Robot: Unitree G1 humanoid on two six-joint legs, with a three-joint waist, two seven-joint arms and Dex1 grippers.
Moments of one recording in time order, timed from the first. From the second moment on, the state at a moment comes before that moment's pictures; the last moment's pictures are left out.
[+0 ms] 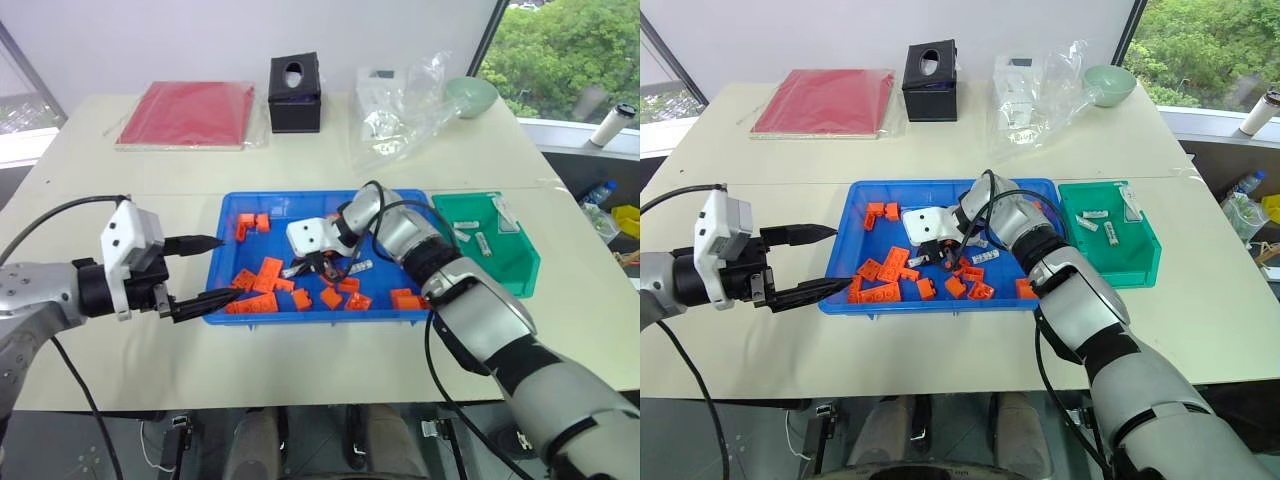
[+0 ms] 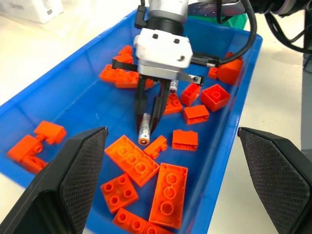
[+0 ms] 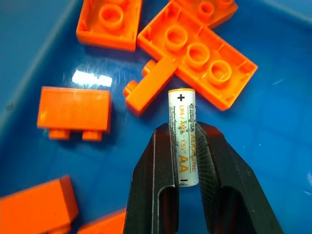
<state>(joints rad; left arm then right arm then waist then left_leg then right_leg) -0.08 0.97 0.37 -0.55 -0.80 0.72 -0.97 -1.12 -0.20 0.49 0.89 -0.20 -0.13 1.32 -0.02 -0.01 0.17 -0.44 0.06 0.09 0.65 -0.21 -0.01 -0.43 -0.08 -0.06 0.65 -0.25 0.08</state>
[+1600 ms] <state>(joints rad) -0.32 0.89 0.13 -0.36 -0.69 0.65 -1.08 -0.78 -0.73 0.35 -0.03 0.18 0.67 1.15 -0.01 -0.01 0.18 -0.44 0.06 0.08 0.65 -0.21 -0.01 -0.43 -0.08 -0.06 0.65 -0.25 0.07</state>
